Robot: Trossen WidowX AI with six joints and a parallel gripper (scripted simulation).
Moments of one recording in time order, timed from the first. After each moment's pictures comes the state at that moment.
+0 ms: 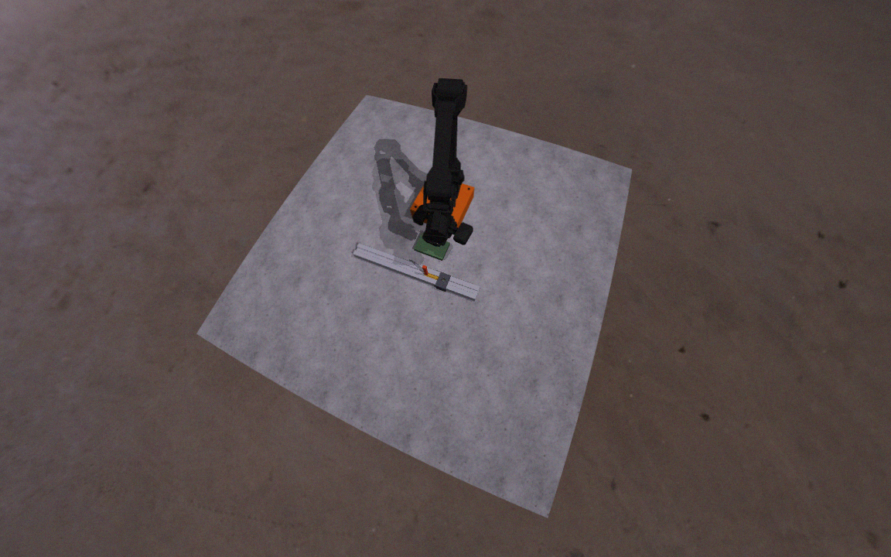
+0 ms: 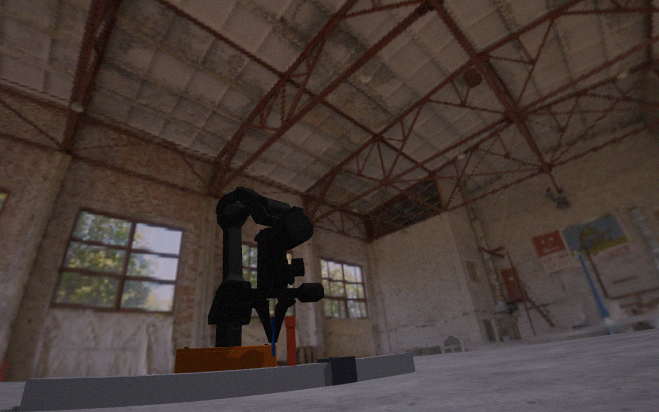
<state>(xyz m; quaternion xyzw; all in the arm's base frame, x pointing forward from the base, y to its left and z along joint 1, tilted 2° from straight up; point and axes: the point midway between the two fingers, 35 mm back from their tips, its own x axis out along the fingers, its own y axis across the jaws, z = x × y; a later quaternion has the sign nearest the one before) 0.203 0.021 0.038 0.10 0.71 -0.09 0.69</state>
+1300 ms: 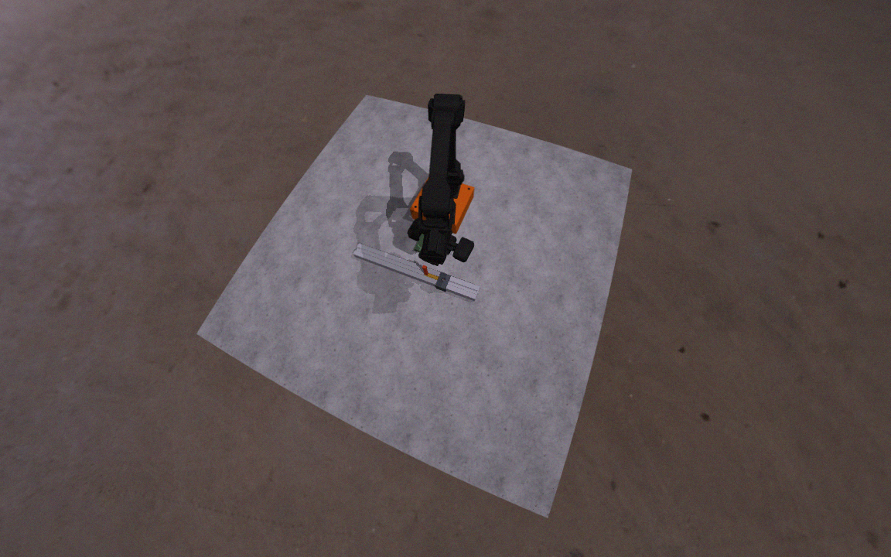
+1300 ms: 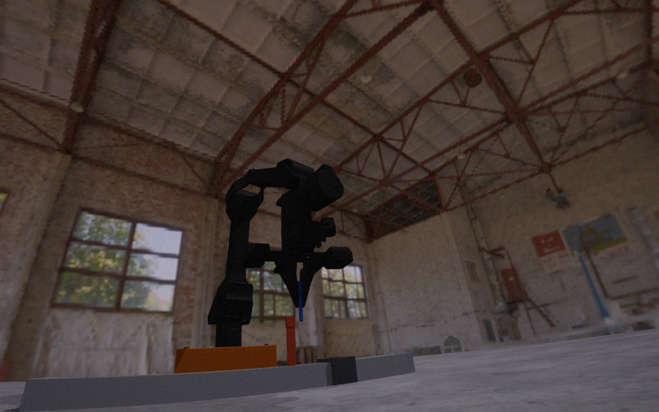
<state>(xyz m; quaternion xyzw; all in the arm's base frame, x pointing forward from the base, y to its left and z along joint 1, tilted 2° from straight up) 0.281 0.036 0.087 0.09 0.71 -0.08 0.69</state>
